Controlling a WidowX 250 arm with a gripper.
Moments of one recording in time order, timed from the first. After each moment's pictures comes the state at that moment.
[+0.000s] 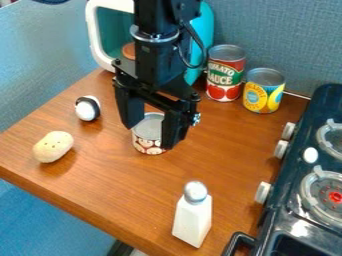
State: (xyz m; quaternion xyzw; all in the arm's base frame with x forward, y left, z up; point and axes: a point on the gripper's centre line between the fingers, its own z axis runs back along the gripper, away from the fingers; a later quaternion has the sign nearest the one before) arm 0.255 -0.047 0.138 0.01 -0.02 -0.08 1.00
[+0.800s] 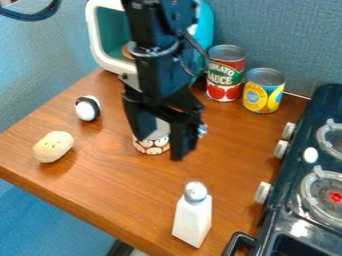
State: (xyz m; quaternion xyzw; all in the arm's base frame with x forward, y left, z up) arm 0.247 -0.069 0.135 -0.04 -0.06 -0.13 0.99
